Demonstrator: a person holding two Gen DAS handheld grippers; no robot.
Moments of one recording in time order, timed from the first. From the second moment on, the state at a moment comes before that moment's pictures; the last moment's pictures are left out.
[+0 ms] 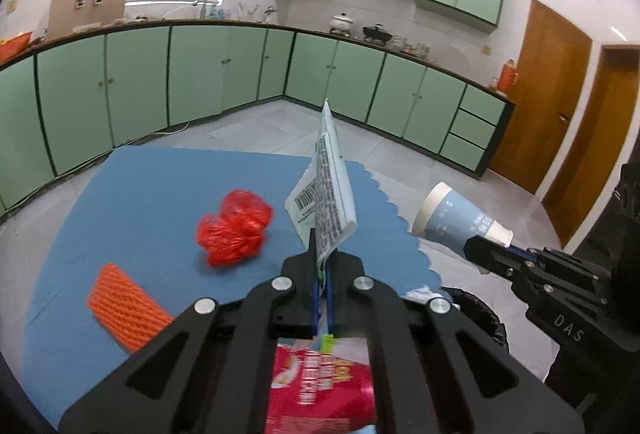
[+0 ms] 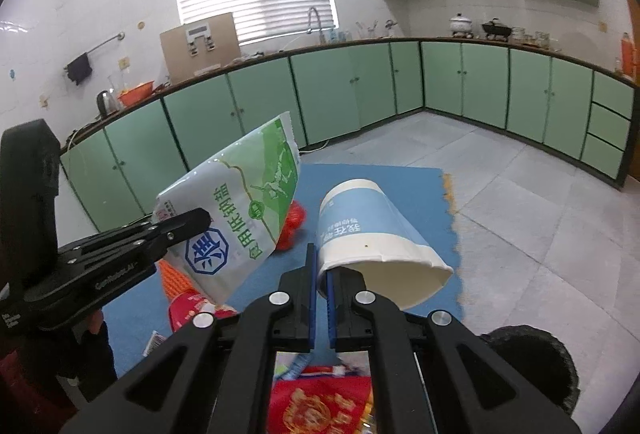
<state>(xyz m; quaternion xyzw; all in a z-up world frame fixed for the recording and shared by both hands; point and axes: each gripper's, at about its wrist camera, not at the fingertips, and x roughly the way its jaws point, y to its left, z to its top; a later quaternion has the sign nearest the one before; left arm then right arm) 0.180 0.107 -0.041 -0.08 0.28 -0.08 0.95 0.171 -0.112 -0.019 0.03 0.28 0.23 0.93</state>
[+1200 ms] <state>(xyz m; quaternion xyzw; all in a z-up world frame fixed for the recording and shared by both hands) 0.179 -0.142 -0.114 0.00 0.34 -0.28 0.90 0.123 -0.339 -0.074 0.10 0.31 0.01 0.94</state>
